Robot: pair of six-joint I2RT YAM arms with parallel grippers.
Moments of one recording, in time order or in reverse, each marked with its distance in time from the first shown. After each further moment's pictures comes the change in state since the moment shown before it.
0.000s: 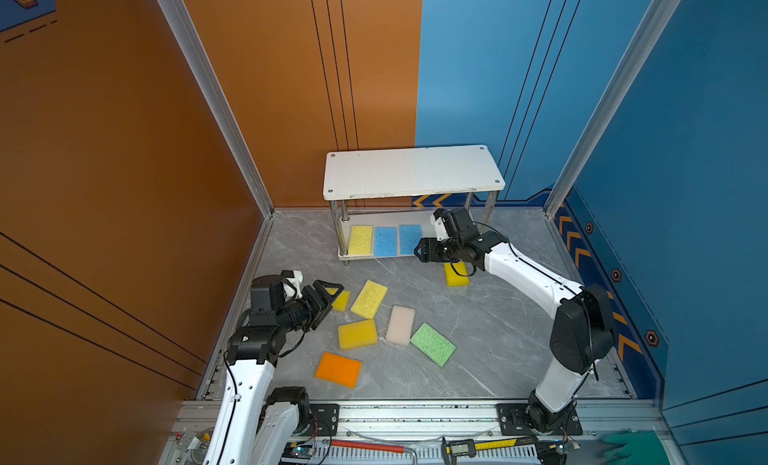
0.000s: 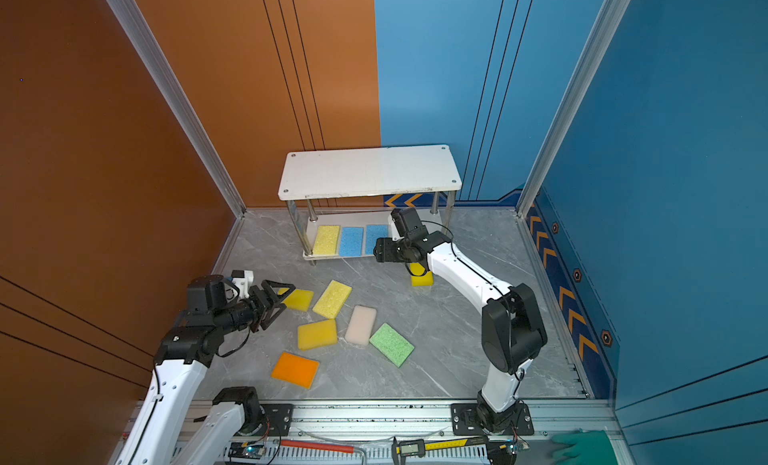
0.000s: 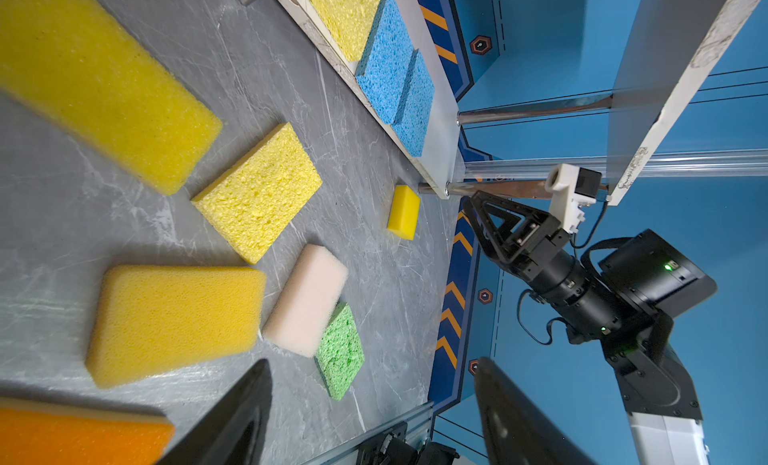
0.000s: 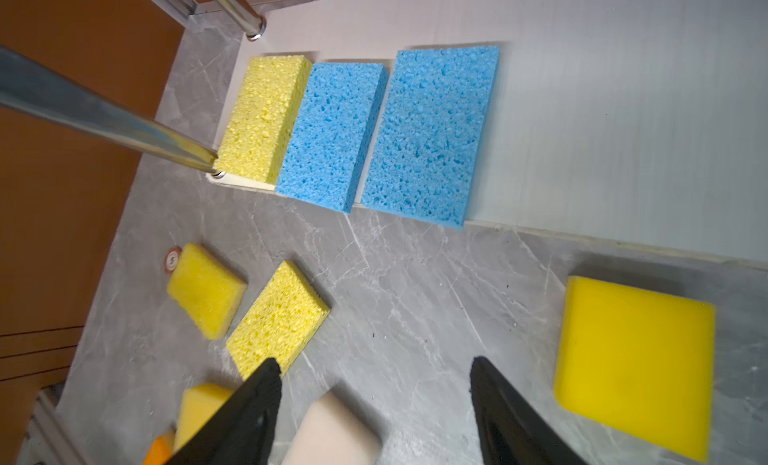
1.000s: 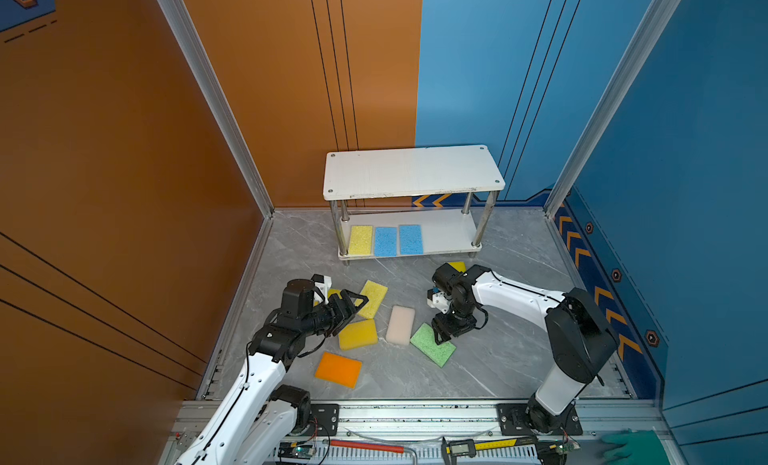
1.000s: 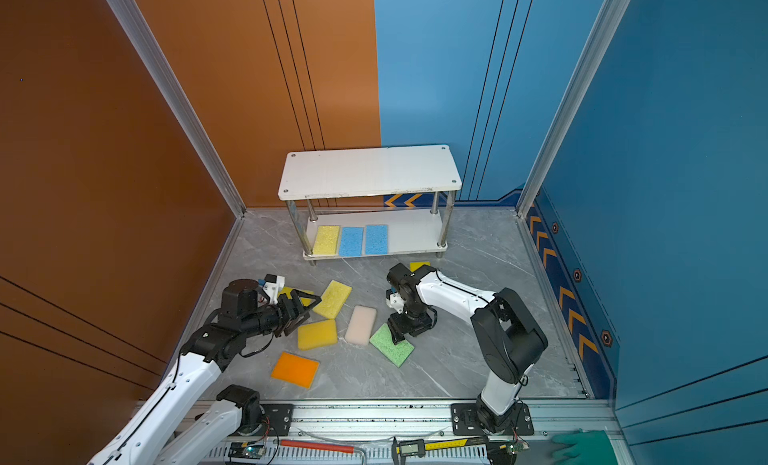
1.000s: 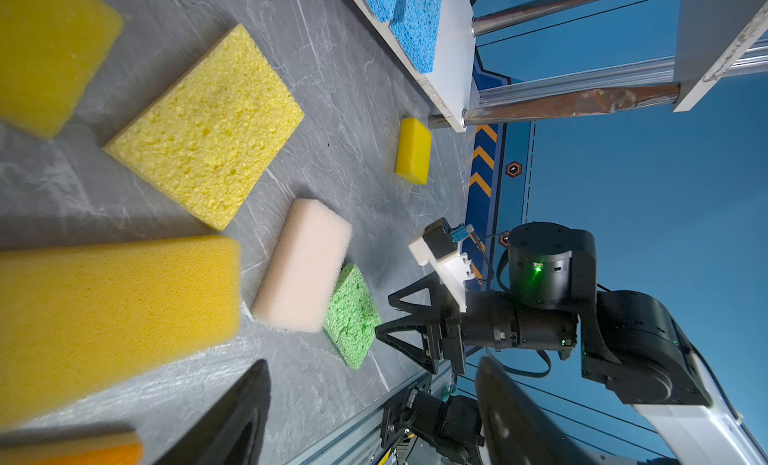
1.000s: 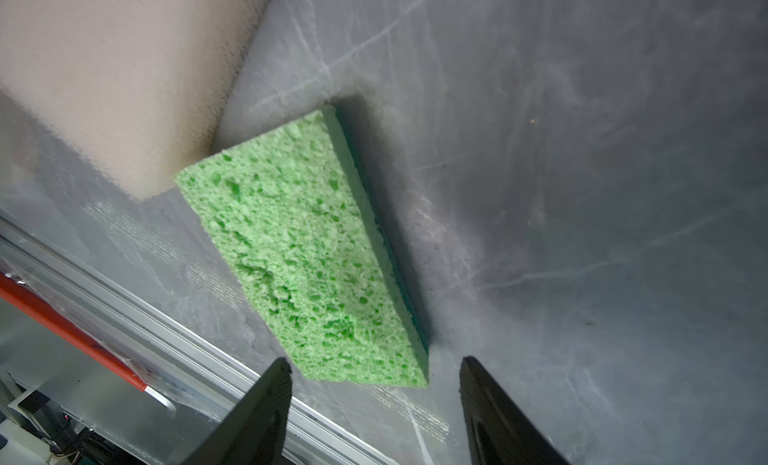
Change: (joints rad) left arm -0.277 0.037 -0.137 0.203 -0.087 -0.070; right arm 0.169 0.010 -0.312 -0.454 -0.073 -0.269
